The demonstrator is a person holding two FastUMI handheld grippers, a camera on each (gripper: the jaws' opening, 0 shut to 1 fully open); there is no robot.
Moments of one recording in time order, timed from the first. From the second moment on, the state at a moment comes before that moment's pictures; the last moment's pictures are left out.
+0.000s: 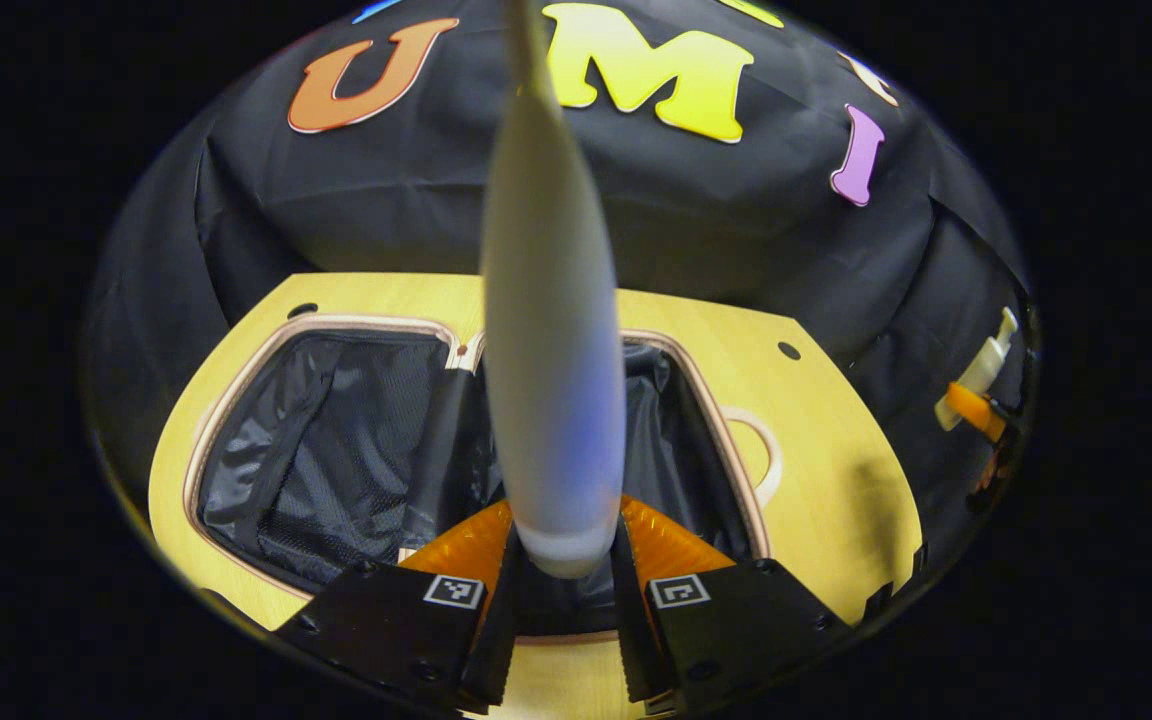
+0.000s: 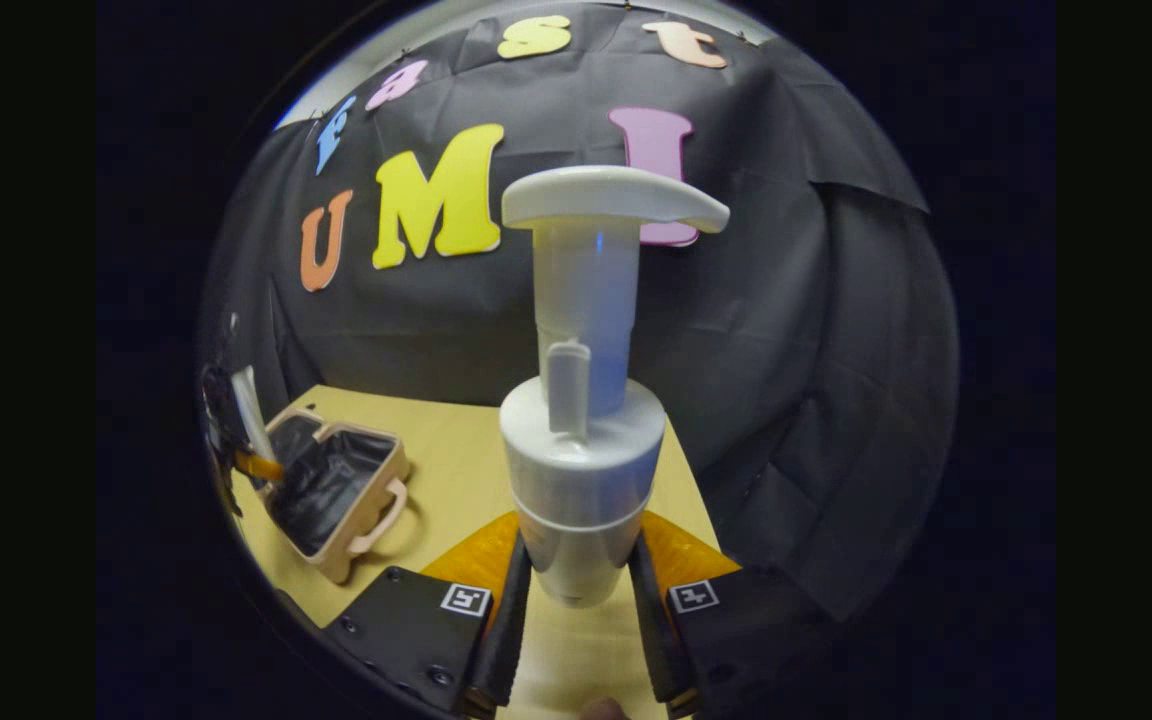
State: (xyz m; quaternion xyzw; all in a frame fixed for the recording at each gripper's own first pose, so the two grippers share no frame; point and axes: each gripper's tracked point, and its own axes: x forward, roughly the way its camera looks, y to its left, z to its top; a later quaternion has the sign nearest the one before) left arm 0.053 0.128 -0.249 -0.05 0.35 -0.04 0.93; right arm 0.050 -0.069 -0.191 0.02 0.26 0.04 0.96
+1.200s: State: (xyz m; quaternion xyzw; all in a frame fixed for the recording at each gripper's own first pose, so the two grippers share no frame) left arm 0.041 0.124 -0.330 -0.11 0.59 -0.04 0.80; right arm -0.034 0.026 -0.123 0.01 0.27 0.08 0.96
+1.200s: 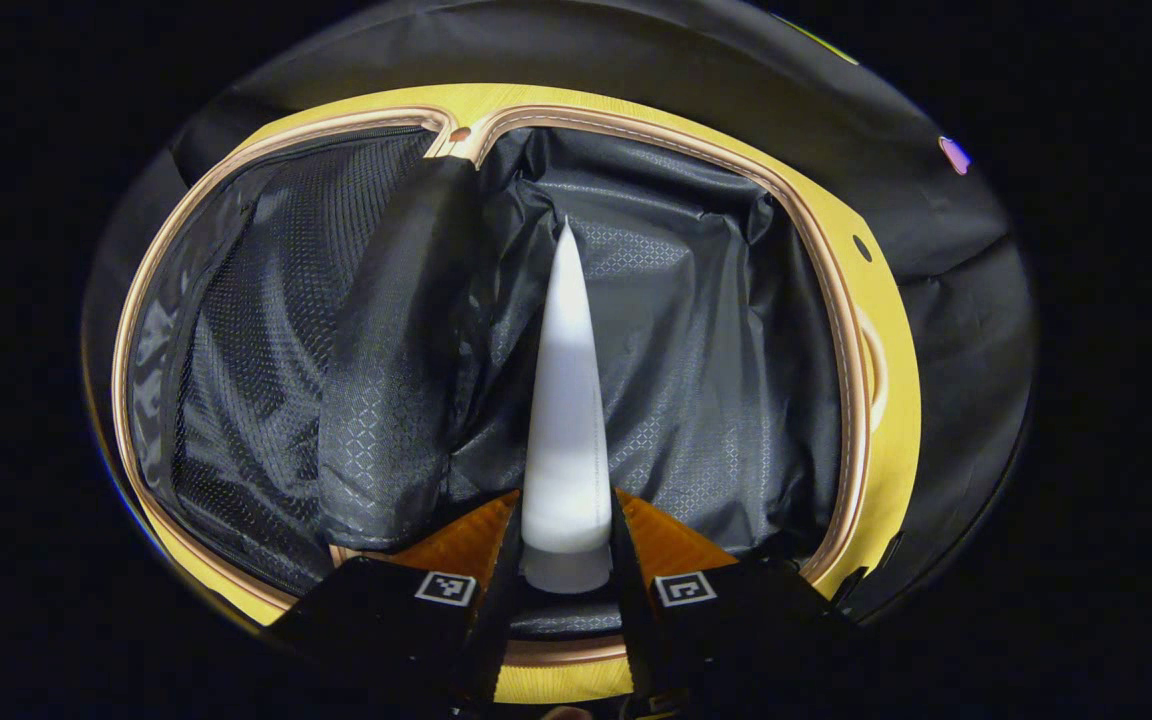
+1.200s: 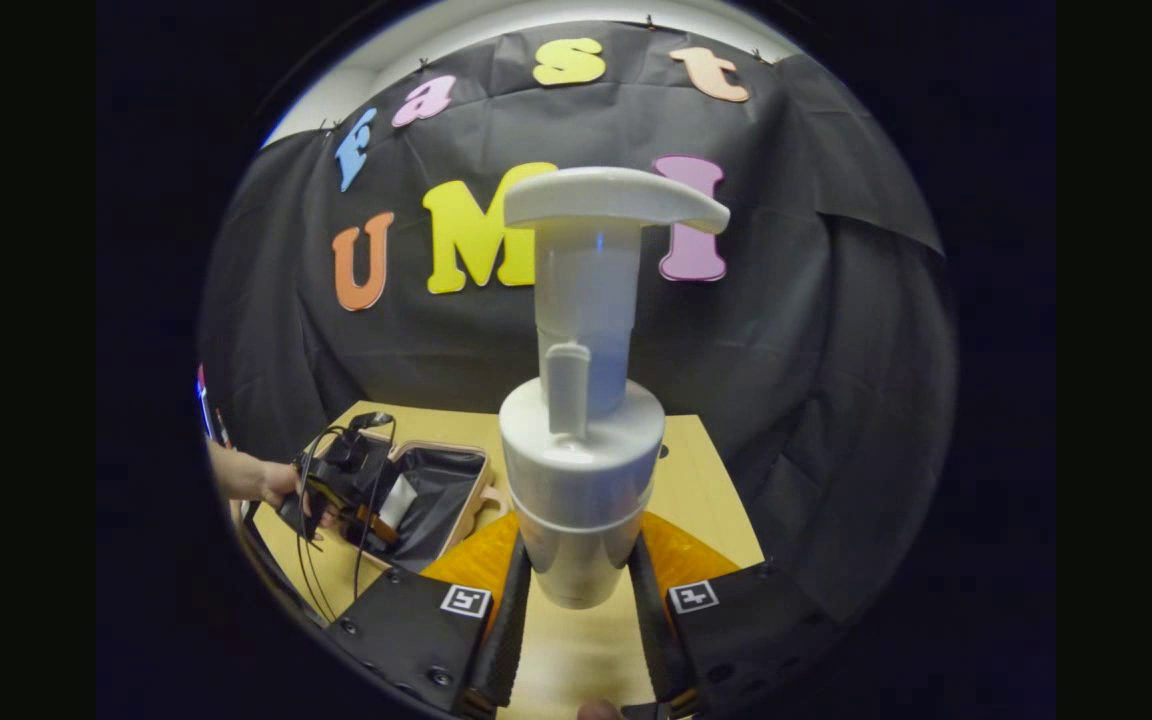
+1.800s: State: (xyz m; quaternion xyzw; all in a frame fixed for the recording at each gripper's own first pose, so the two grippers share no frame) left arm 0.008 0.155 -0.225 -0.10 0.40 -0.04 0.91; right arm -0.007 0.160 -0.115 0.02 0.26 0.21 0.94
